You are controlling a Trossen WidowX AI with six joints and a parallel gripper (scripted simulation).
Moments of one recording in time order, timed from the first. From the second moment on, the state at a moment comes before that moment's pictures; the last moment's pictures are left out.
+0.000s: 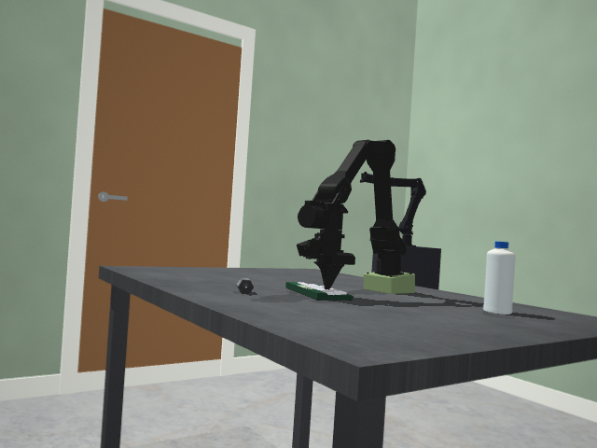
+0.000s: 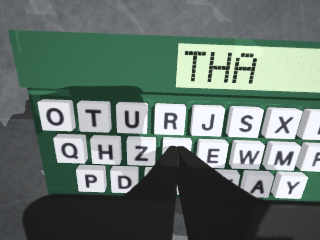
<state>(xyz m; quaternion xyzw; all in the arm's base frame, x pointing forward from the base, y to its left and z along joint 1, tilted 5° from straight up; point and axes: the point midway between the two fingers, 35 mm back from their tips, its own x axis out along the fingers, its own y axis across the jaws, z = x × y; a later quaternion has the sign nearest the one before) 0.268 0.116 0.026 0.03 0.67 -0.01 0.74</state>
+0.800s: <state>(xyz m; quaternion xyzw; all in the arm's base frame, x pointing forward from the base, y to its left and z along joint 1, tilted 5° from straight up) 0.268 0.117 0.025 0.03 0.67 -0.01 0.74</state>
